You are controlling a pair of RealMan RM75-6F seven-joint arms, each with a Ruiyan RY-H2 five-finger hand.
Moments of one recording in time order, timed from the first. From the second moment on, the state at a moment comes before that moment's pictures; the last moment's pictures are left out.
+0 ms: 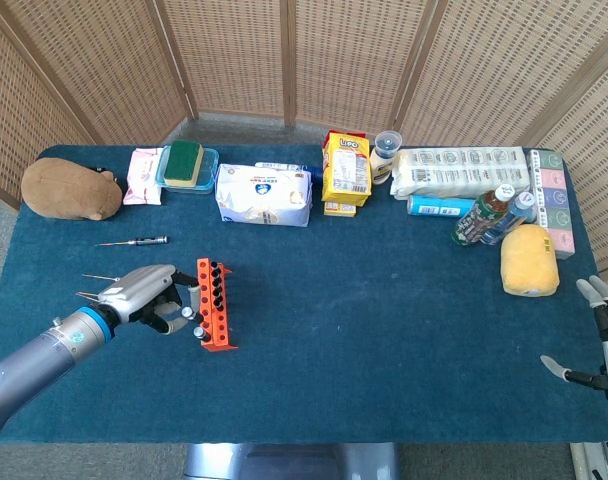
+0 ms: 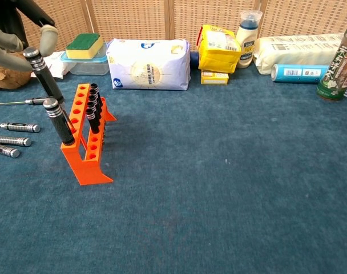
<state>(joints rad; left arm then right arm) -0.90 -0.67 -0.15 -2.13 0.94 0.50 -0.30 0.03 -0.97 0.10 -1.72 -1.44 1.47 0.30</state>
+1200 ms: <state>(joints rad) -1.04 -0.78 -0.02 -2.15 0.62 0.63 0.03 0.03 -0.96 0.10 -1.72 -1.44 1.47 0.31</state>
